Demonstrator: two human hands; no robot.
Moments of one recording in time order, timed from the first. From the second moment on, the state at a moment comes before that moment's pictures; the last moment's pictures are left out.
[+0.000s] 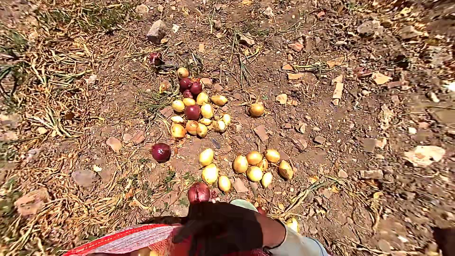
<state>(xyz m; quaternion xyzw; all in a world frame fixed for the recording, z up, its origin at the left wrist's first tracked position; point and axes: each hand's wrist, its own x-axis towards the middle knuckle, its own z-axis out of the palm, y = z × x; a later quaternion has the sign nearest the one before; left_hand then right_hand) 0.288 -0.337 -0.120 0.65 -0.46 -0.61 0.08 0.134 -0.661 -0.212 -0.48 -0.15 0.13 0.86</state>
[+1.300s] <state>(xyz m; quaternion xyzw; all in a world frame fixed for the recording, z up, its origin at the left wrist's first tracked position) 0.285 -0.353 -0.093 0.79 -0.30 -0.47 0.27 0.121 -0.706 -0.239 -0.74 0.14 -0.02 0.66</state>
